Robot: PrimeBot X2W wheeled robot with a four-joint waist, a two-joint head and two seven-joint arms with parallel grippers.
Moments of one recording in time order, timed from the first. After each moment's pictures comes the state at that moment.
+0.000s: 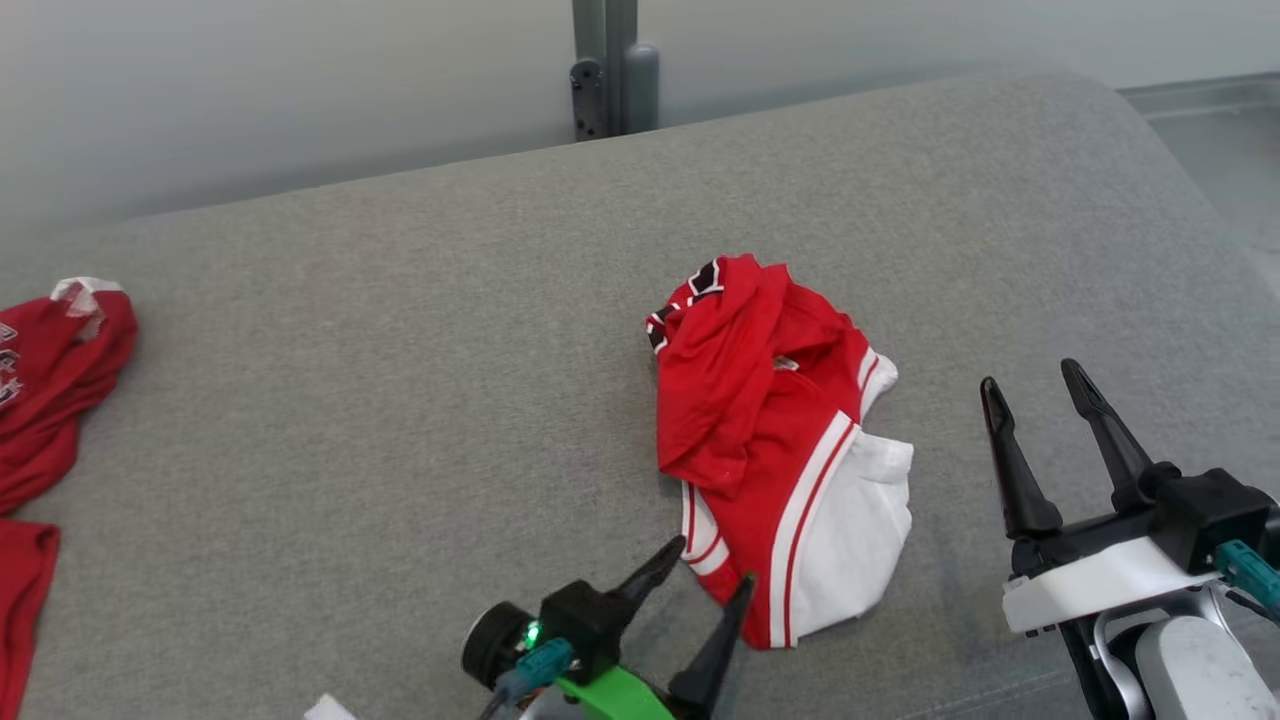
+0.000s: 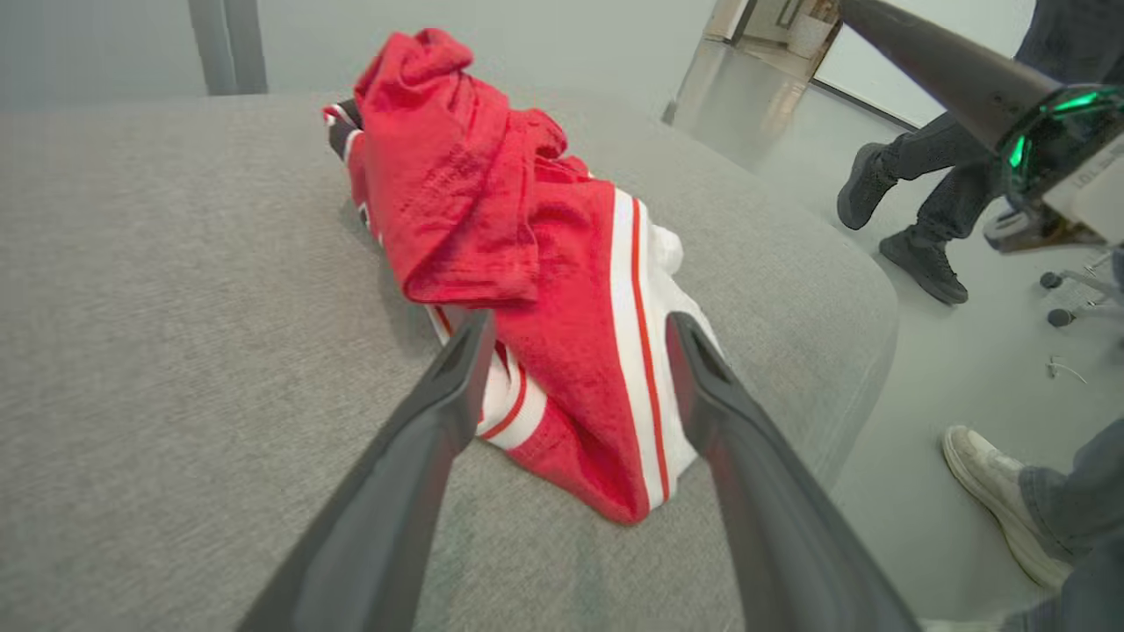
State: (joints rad) left arm -0.10 0.05 -0.64 0.24 -0.37 -0.13 -0.13; right arm -0.05 -0.21 0.08 0.04 0.21 0.13 -0.26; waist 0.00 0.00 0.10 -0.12
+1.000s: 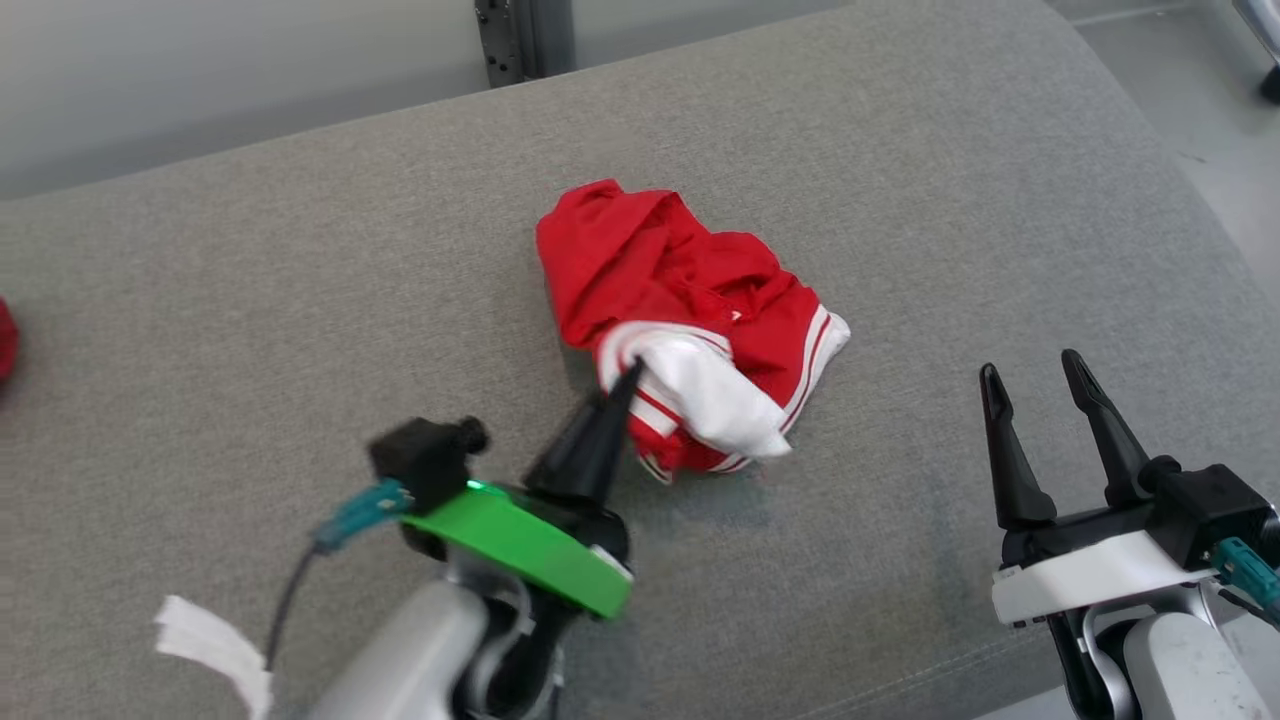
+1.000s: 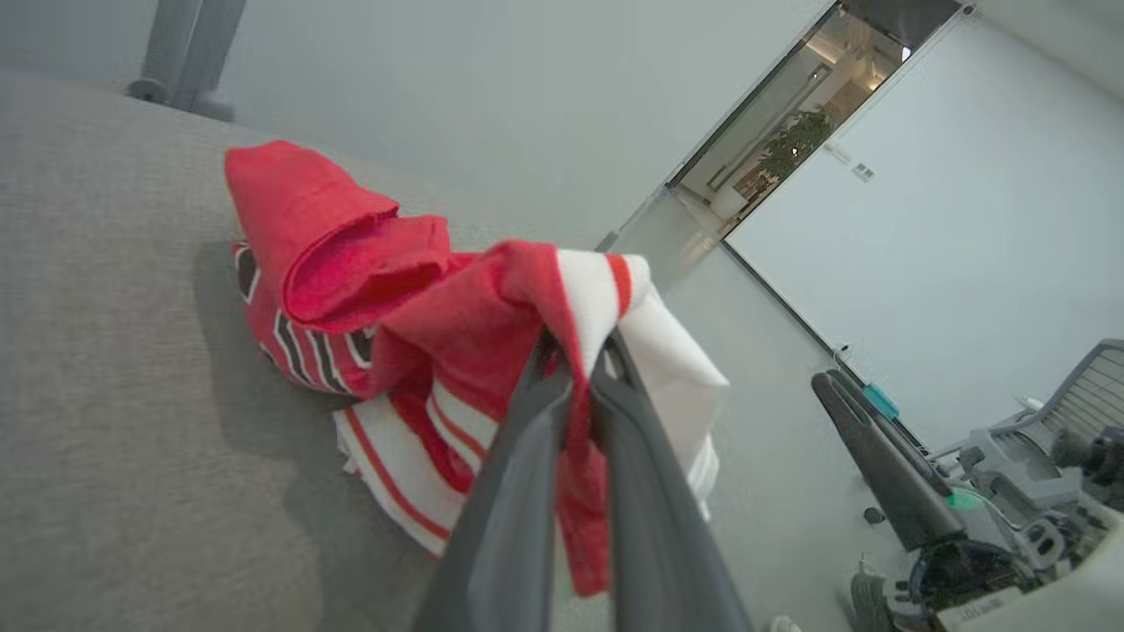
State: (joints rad) left arm -0.33 0.11 -0.66 0.18 -0.88 -0.06 -0.19; right arm -0.07 -0.15 0.06 0.03 0.21 0.13 -0.26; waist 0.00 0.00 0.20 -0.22
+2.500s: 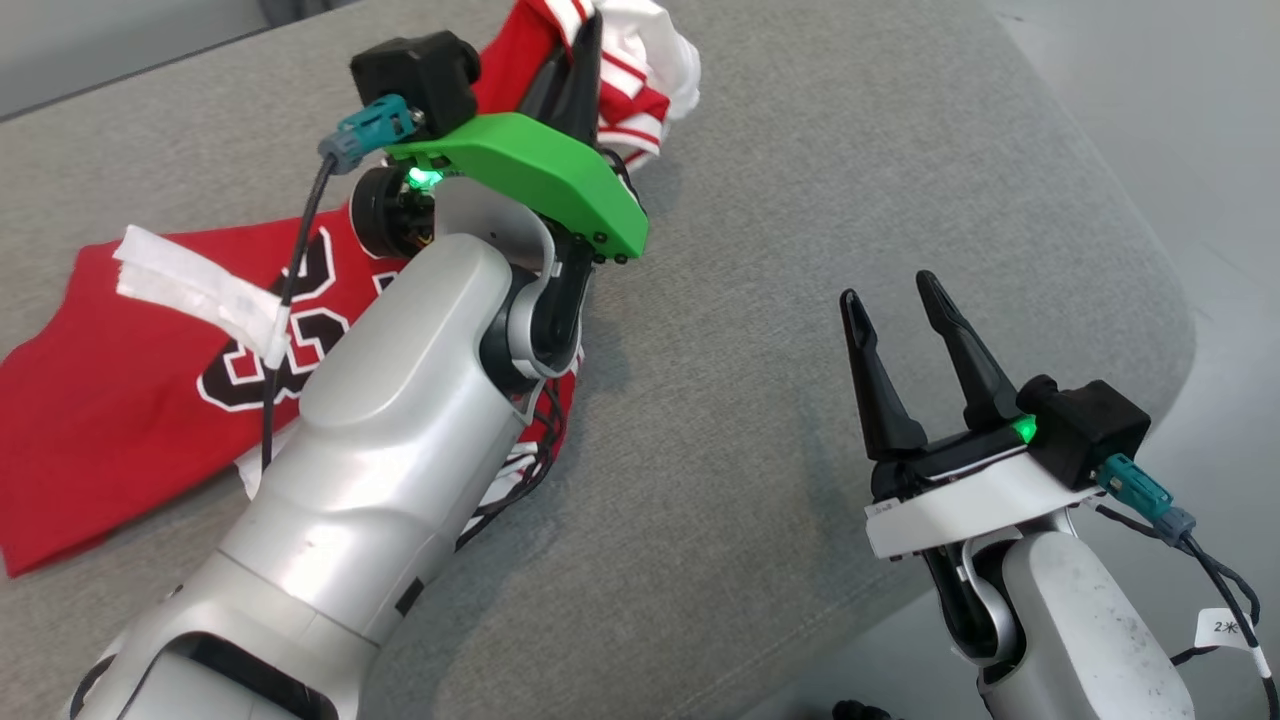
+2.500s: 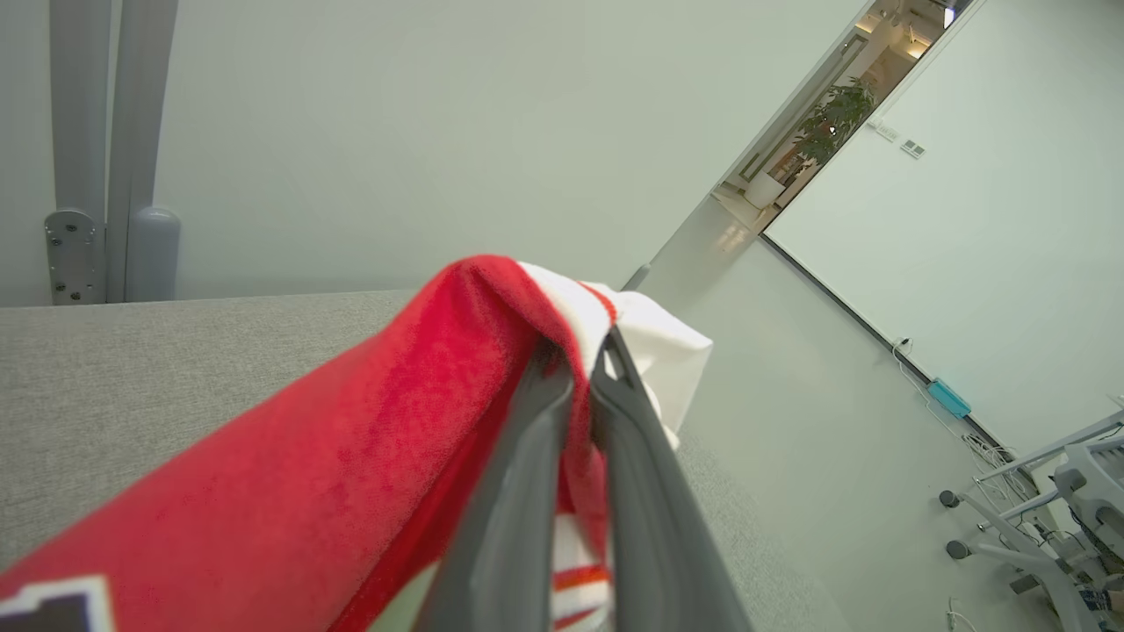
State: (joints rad) left arm -0.98 0.05 -0.73 0.57 -1.02 0.19 -0.17; right arm -0.25 -0.06 0.21 0.09 0.29 0.13 -0.26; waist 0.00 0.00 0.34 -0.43
